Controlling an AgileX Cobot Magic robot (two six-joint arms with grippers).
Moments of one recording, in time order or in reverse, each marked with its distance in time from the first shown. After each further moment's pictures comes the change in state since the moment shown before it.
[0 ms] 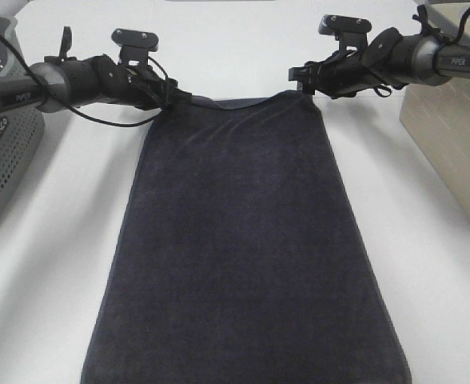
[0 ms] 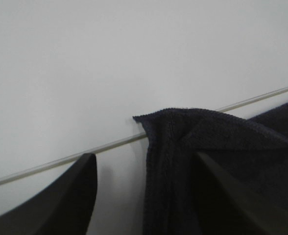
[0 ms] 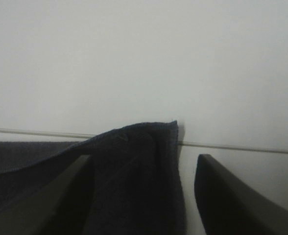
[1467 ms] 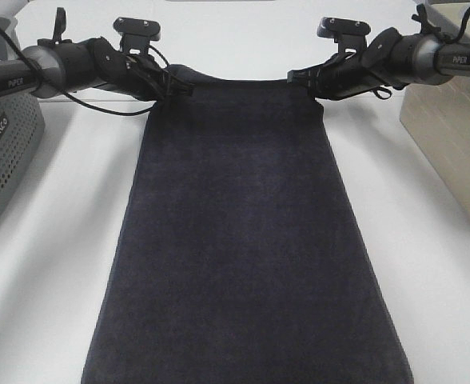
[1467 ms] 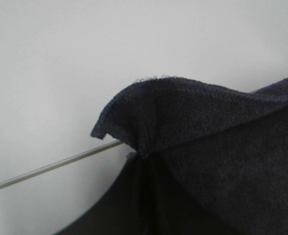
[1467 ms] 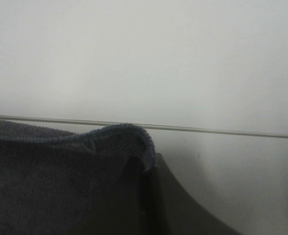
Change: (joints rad) left arm 0.000 -0.047 0.000 0.006 0.083 0.002; right arm -0.001 -0.018 0.032 -0.018 0.006 0.023
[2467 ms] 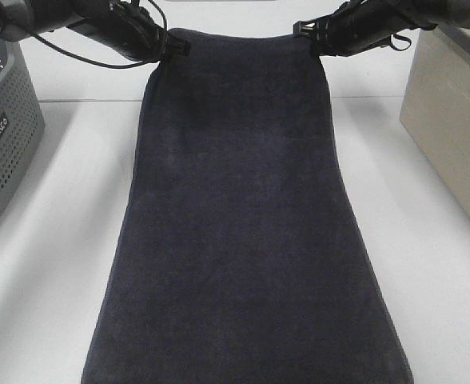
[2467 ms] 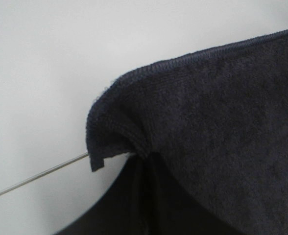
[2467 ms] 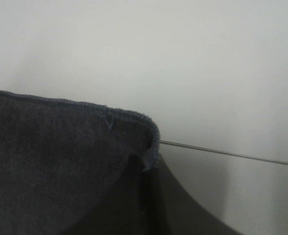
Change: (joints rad) left arm 0.001 -0.168 0.000 0.002 0.254 -0.001; right arm -0.003 -0.170 0.000 -0.052 0.201 0.027
